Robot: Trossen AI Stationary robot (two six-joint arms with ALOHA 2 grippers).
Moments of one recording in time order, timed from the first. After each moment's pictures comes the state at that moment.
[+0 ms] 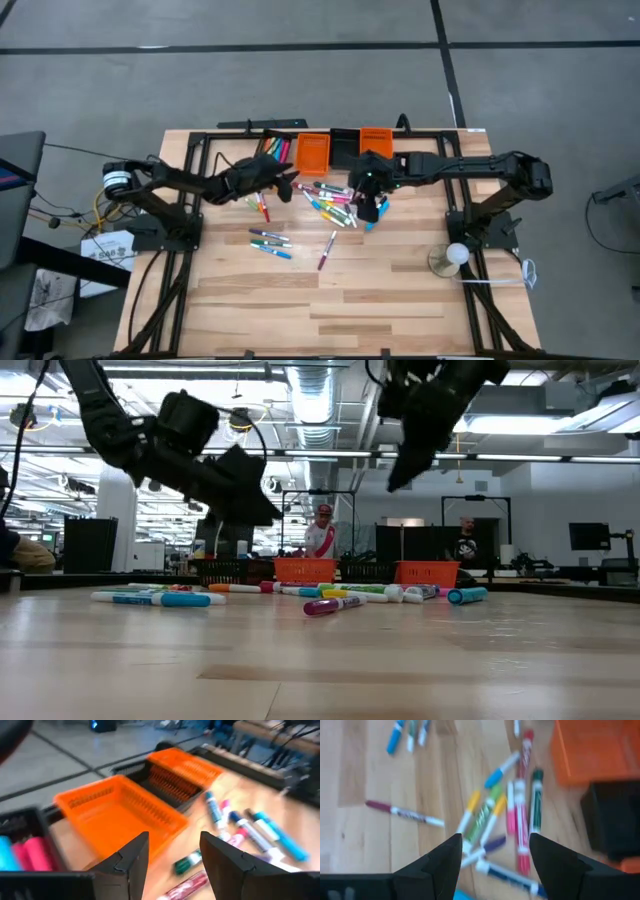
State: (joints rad) left arm 0.32 1.49 0.44 0.76 -0.19 -0.21; right arm -0.17 1.47 1.14 -0.65 -0.04 -0.07
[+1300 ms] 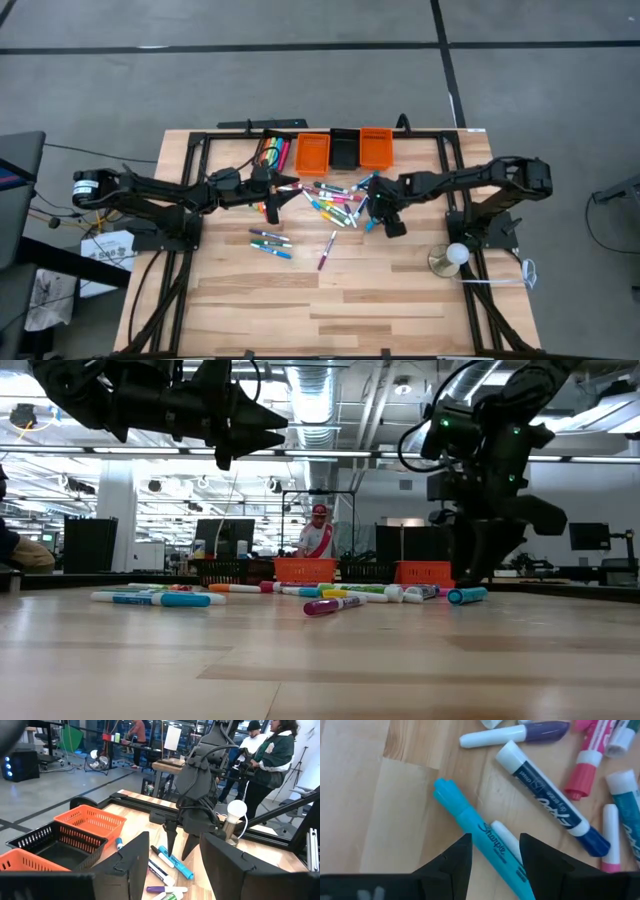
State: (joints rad) left arm 0.11 1.22 0.44 0.75 -0.07 -0.15; right arm -0.17 1.47 0.73 -0.48 -0.05 -0.47
